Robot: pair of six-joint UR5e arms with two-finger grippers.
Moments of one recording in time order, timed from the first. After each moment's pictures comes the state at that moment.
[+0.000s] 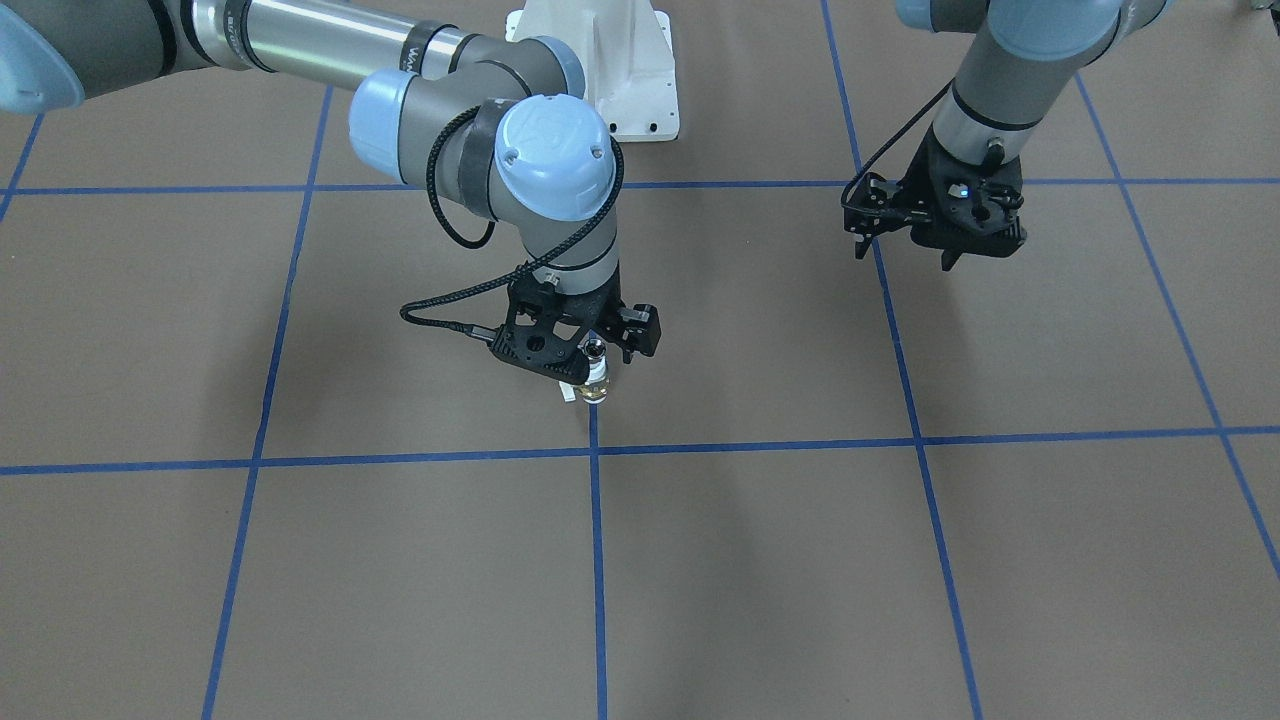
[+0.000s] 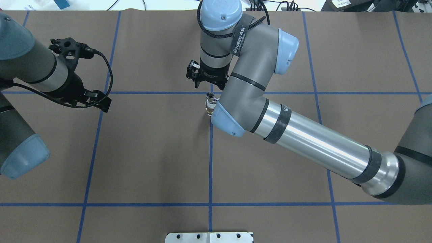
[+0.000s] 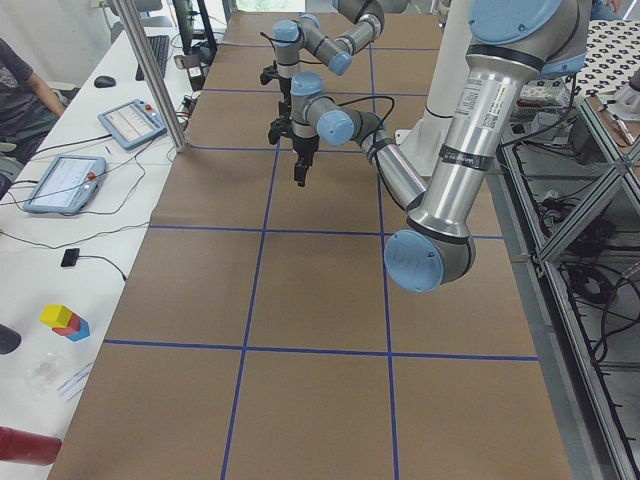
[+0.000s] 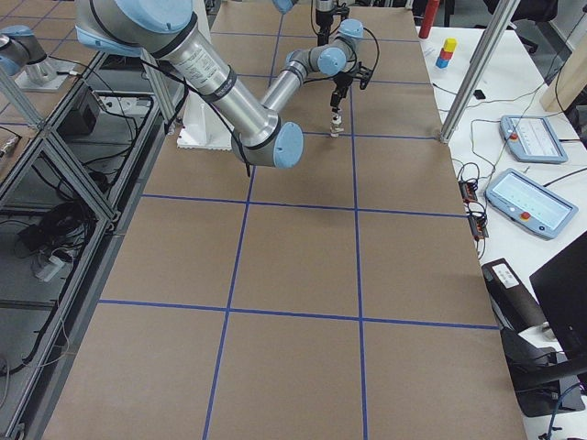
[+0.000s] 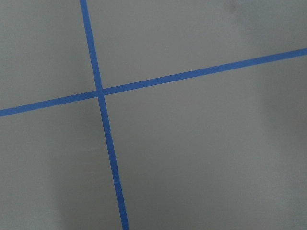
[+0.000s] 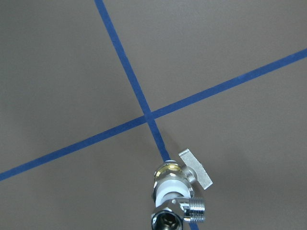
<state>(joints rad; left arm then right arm) -0.83 -1.90 -2.05 -1.43 -2.07 -0.74 0.68 -0.63 1.46 -1.66 2.08 1.48</state>
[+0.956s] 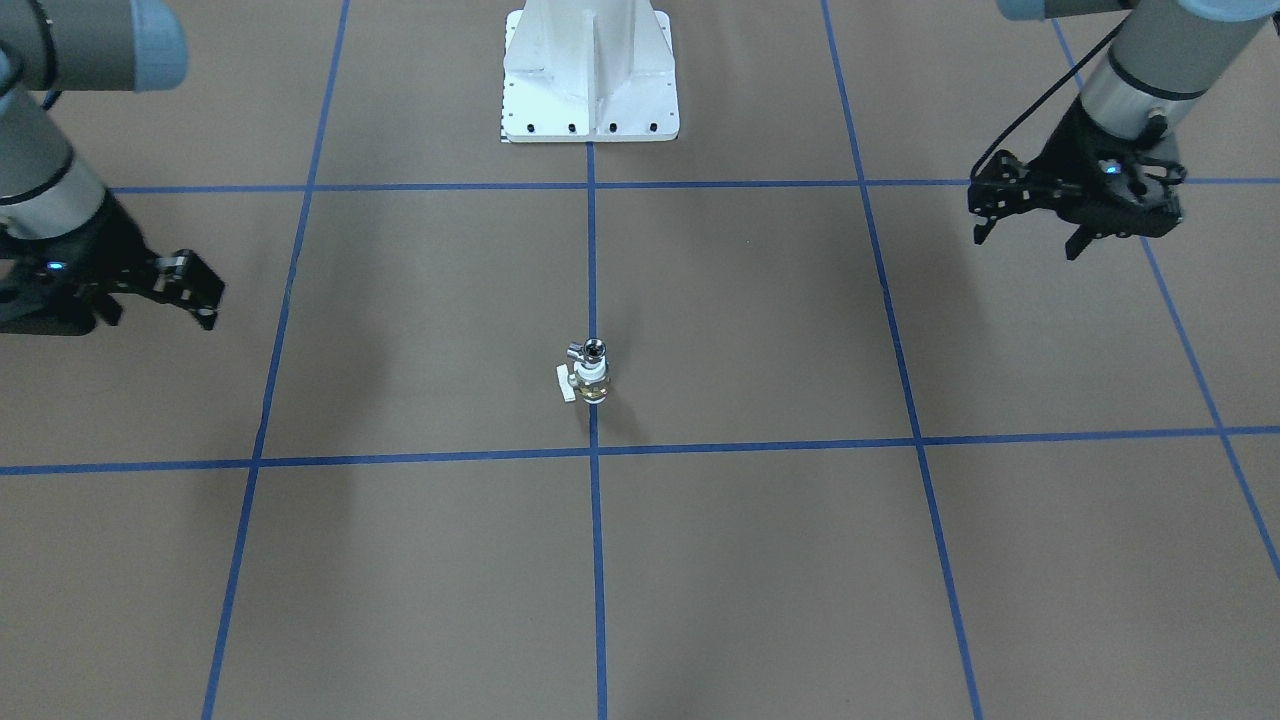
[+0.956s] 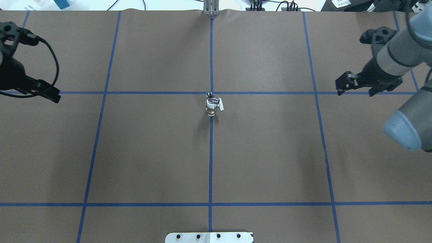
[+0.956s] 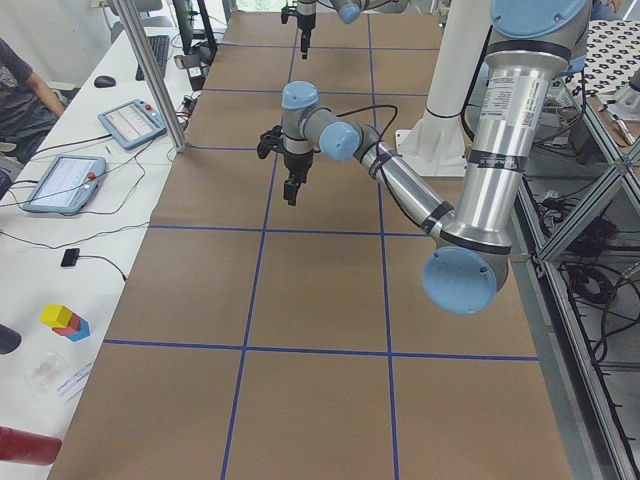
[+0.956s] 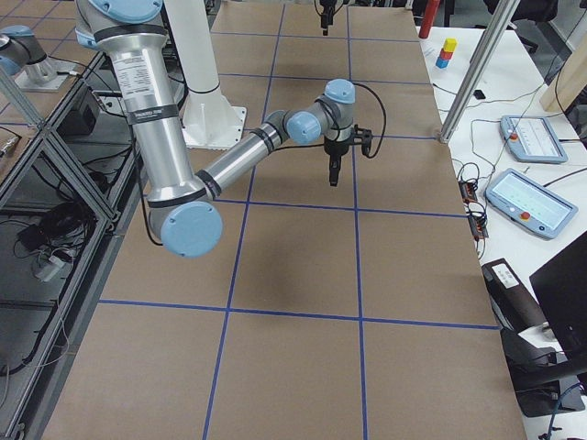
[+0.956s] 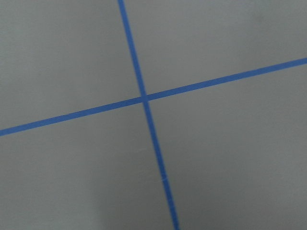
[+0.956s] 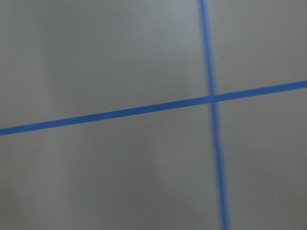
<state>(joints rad) -1.05 -1.71 -2.10 -1.43 -2.17 -0.44 1.04 -1.41 1.95 -1.64 2.12 0.72</state>
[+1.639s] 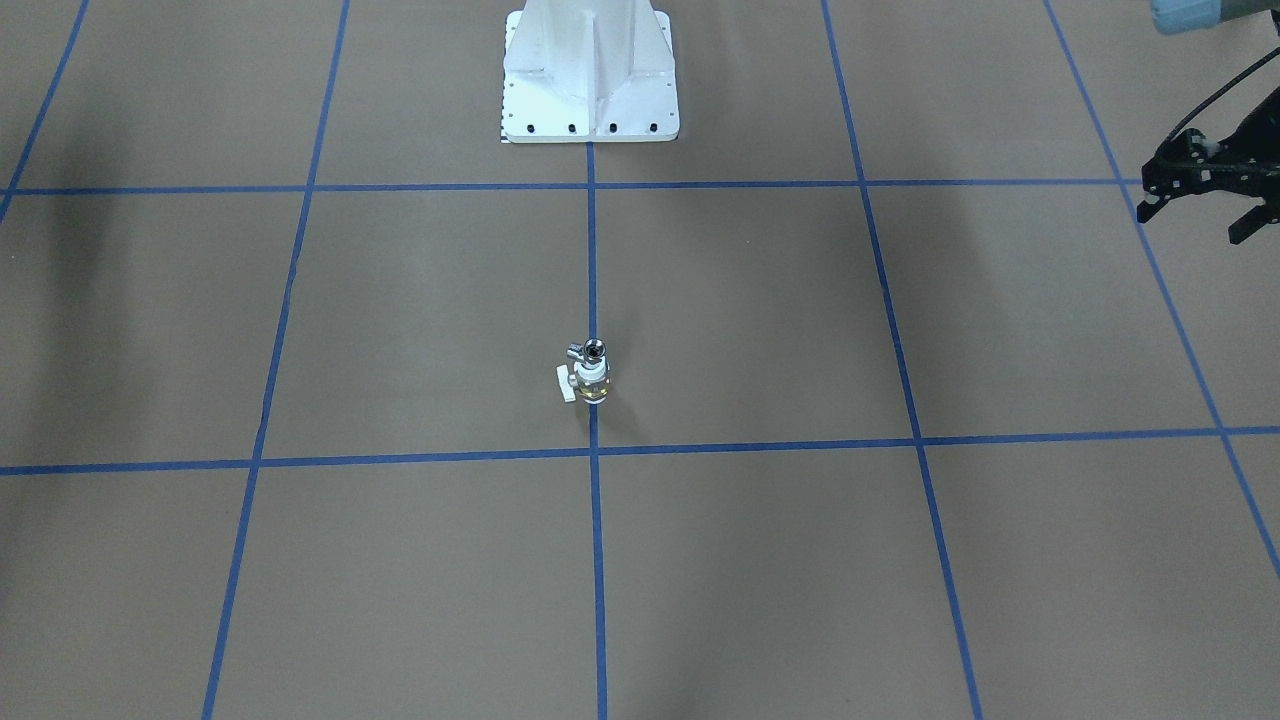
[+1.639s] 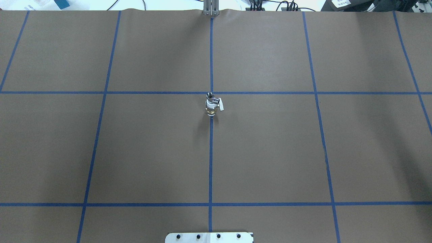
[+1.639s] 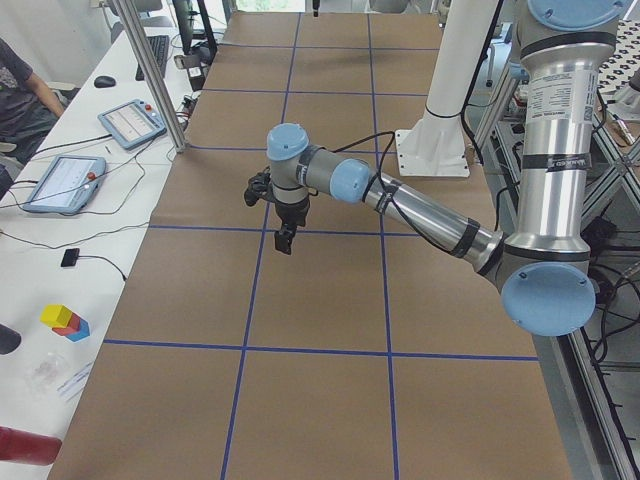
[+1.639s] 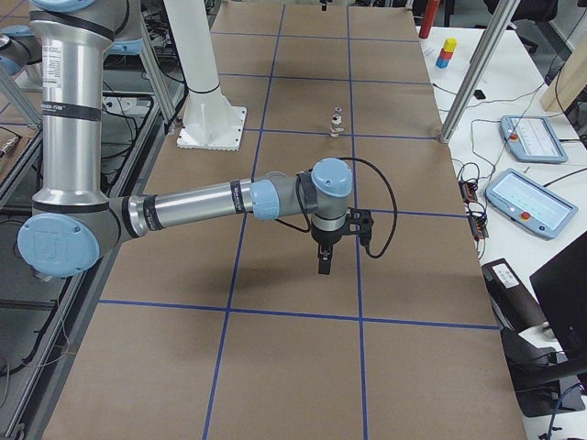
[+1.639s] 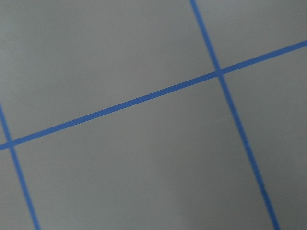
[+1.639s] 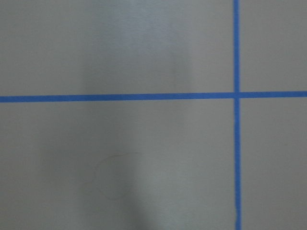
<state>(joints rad) -1.29 -1.55 -2.03 -1.44 -2.32 -0.10 1.43 -1.66 1.86 -1.60 2.30 0.26</state>
